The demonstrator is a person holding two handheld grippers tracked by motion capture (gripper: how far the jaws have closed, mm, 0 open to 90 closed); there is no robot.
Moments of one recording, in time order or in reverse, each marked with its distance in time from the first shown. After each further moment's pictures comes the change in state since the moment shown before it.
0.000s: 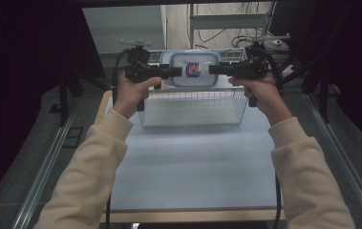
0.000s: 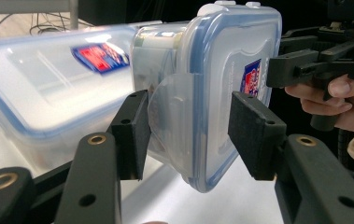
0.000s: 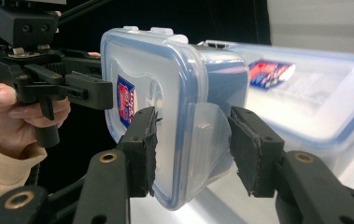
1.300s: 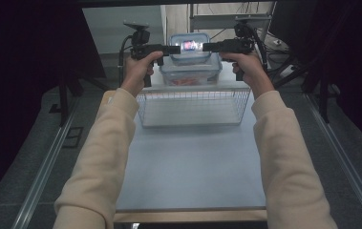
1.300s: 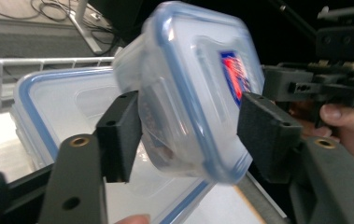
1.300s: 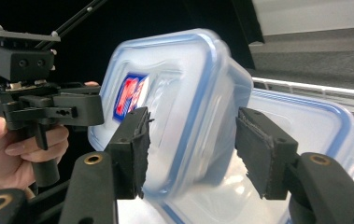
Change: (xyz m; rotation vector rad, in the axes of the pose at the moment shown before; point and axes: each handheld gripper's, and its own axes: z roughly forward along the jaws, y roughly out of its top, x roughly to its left) left arm 0.081 0.031 0.049 -0.031 -0.030 -0.268; right arm -0.079 0.043 0.059 0.024 -0.026 0.212
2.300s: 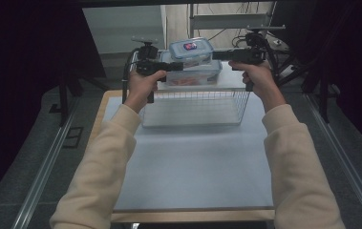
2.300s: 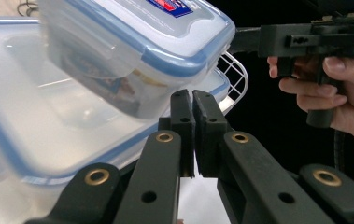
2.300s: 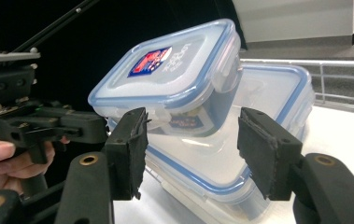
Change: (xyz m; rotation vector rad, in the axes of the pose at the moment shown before) left arm -0.029 -0.041 0.004 0.043 -0.004 0.146; right arm 0.008 -0.028 -0.034 -0.031 -0.059 -0.028
